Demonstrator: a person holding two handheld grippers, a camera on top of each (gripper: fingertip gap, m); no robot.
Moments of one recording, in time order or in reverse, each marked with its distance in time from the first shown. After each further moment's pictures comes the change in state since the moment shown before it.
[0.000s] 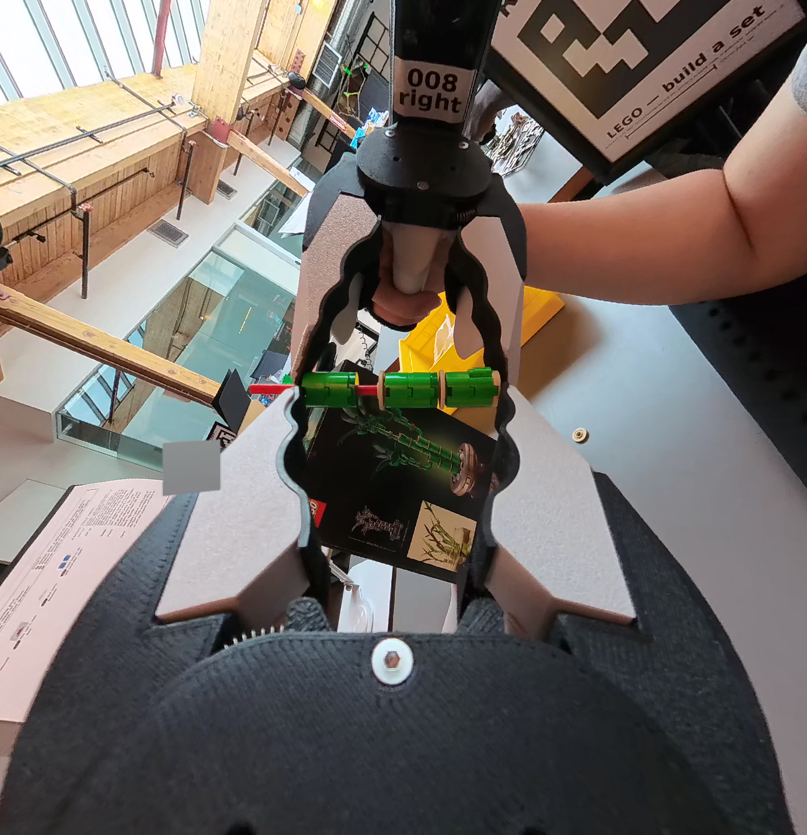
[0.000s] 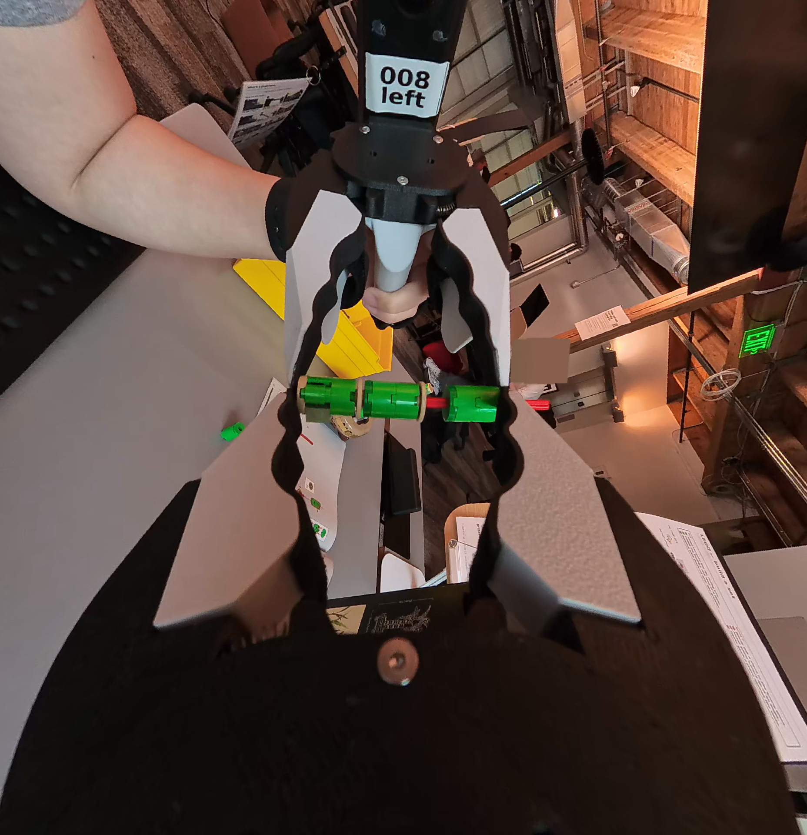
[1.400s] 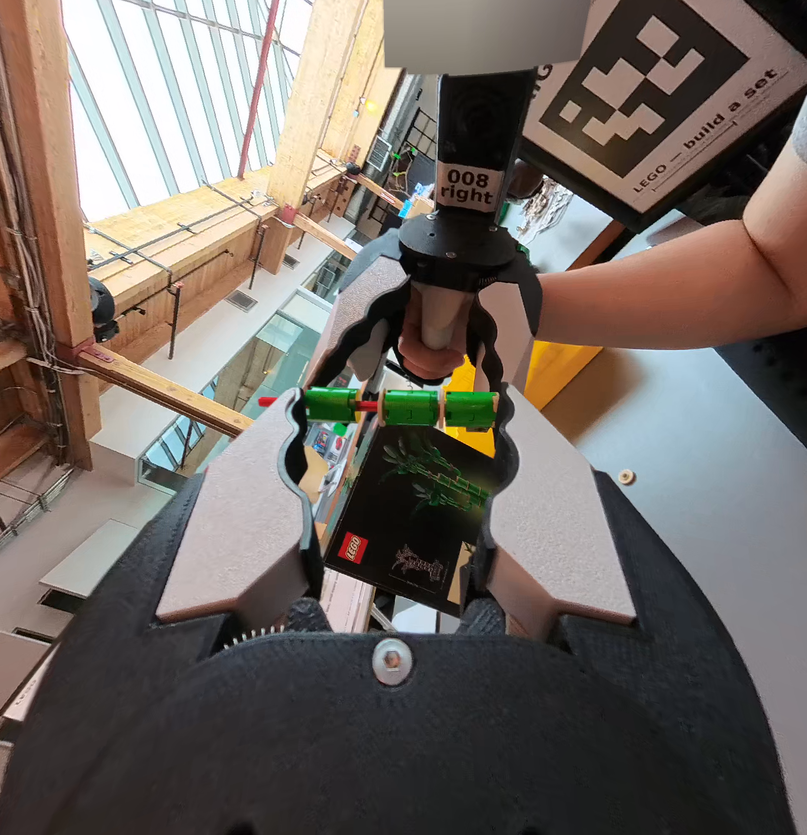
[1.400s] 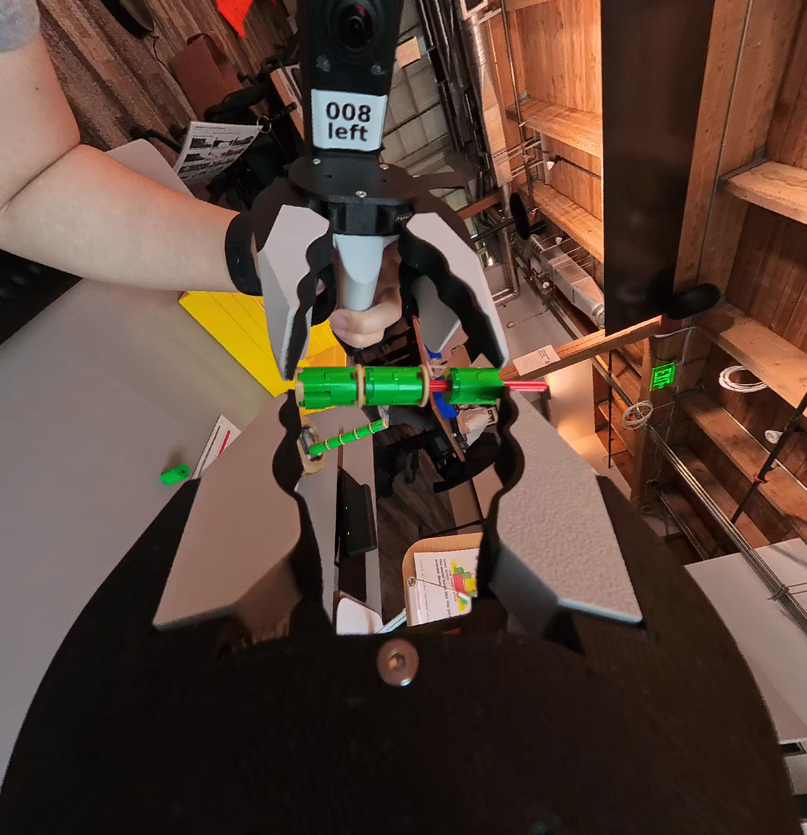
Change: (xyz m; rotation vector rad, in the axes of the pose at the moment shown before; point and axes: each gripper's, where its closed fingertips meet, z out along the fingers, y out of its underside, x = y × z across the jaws) left arm -0.011 -0.026 -0.014 0.134 -0.112 0.081; right arm 0.014 -0.018 0.005 0.096 0.132 -0.064
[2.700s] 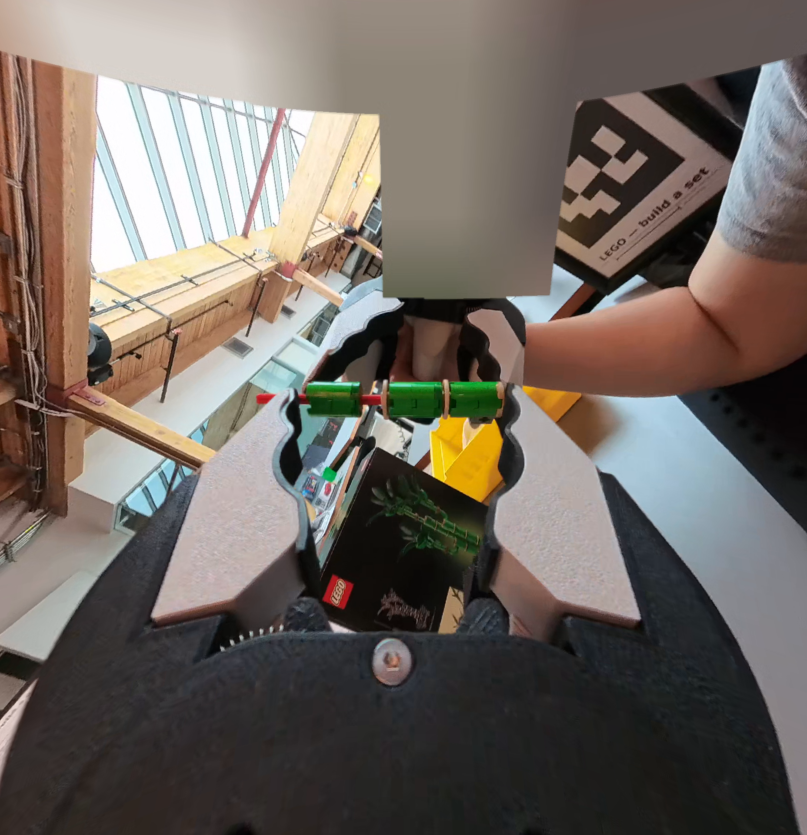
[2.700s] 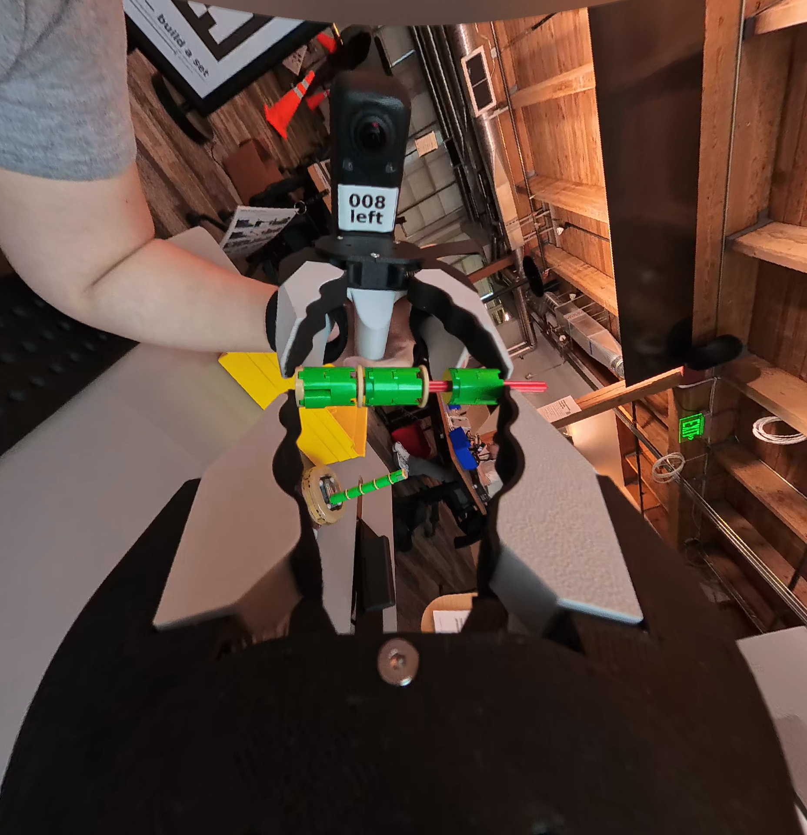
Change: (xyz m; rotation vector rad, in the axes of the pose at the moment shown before) left arm 0.008 -0.025 -0.009 0.131 0.018 -0.023; right arm -0.007 -0.031 -0.005 0.143 -0.049 0.028
